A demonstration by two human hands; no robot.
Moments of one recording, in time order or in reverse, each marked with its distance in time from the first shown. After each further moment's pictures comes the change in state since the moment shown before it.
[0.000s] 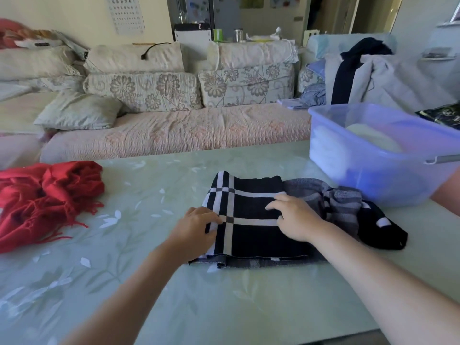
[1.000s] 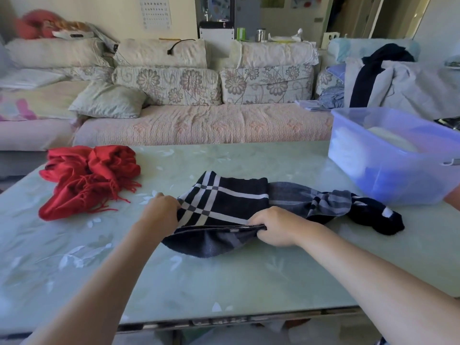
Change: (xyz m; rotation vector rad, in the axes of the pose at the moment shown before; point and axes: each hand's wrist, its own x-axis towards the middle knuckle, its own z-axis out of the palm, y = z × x) left_hand -0.068 -0.076 -0.087 0.422 -0.091 -0.367; right_hand -0.040 -0.126 0.011 0.035 -0.308 -0.199
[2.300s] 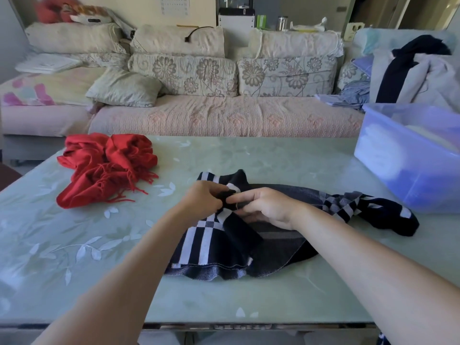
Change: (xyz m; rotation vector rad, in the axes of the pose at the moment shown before) left_hand 0.011 0.027 -0.010 -0.948 -0.069 -0.005; right_hand 0.073 -0.053 0.000 1.017 -0.089 0.021
